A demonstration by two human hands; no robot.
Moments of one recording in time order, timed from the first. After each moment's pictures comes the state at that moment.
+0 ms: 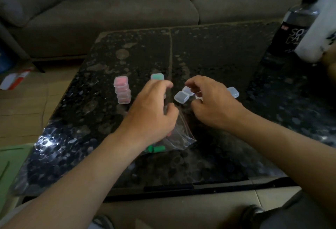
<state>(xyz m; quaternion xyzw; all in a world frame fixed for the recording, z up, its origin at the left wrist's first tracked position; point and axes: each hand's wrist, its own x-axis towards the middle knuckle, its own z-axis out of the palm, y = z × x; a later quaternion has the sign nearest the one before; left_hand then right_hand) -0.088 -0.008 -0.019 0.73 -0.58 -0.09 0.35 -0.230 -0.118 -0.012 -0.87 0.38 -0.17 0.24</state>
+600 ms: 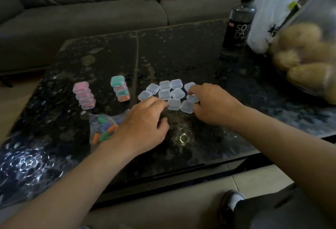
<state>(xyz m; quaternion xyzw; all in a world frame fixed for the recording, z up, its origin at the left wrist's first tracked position) -0.142 -0.030 -0.046 0.69 -0.69 -0.08 0.22 -0.317 -0.135 -0.015 -0.87 0.48 -0.03 0.14</state>
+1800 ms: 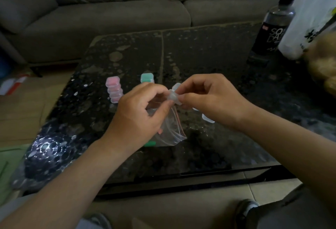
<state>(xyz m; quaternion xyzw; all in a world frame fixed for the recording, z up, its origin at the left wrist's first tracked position) -0.099 0.015 -0.017 0.59 -0.64 -0.07 0.49 -0.267 -0.100 0.009 -0.77 0.30 -0.25 0.50</state>
